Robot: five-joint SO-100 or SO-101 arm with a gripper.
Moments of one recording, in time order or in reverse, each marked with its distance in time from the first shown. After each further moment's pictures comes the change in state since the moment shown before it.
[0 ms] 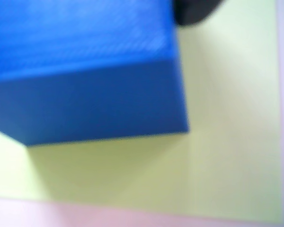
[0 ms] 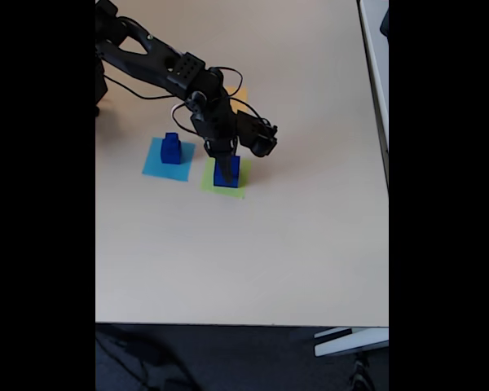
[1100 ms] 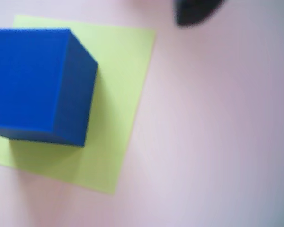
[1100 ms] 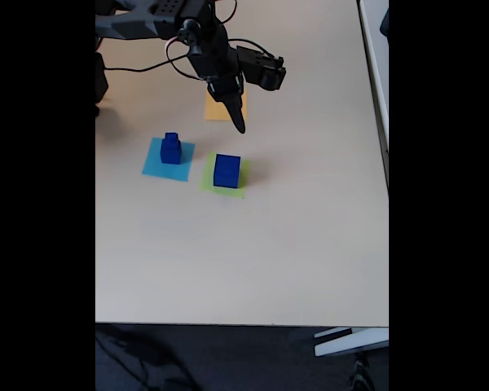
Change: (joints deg) arm -10.4 14.9 -9.7 20.2 1.0
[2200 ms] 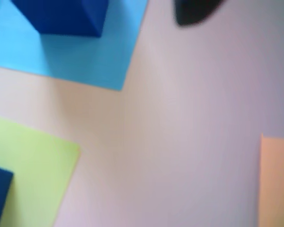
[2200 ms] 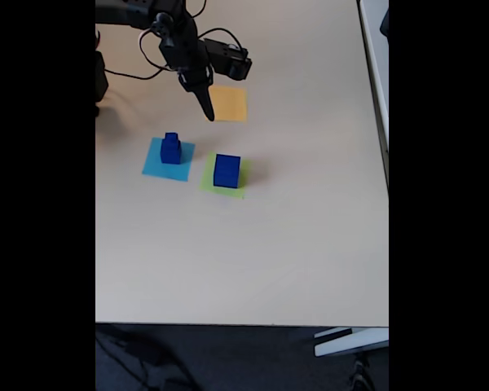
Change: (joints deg) arm -1.0 26.7 43.2 -12.0 -4.7
